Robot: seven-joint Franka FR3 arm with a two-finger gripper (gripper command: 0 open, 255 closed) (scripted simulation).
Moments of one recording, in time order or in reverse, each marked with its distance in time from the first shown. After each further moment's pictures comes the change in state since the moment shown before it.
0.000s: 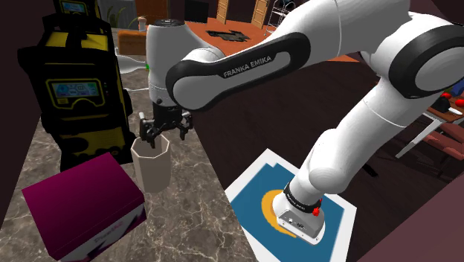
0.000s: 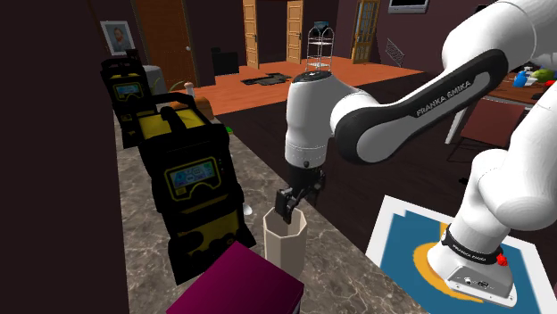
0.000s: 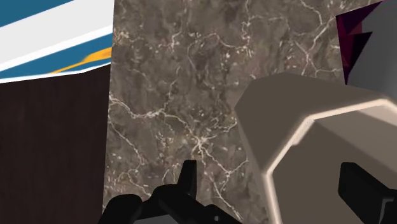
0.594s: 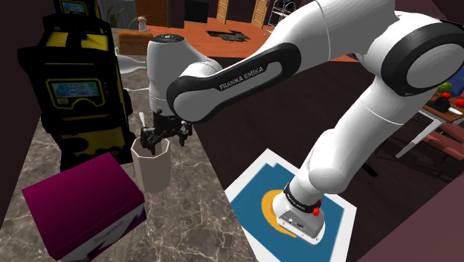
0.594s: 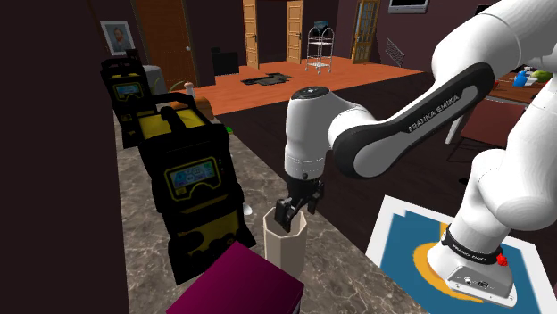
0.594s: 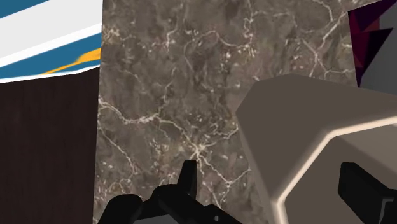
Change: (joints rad) arm 0.000 0.041 0.007 -0.038 -0.018 0.077 0.015
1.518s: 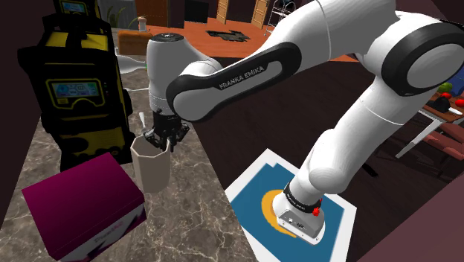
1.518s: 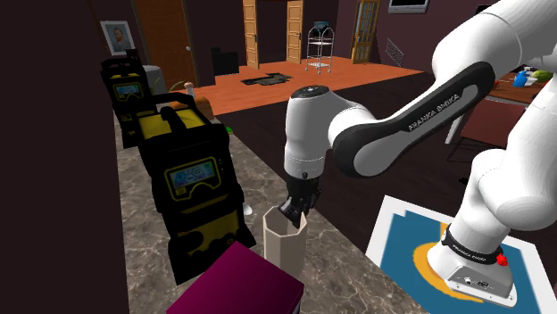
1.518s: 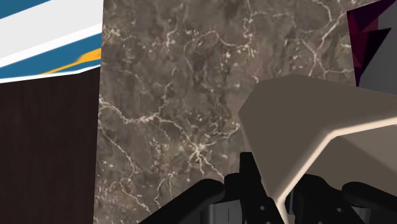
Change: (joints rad) arm 0.000 -0.002 0.000 0.004 0.001 -0.006 0.000
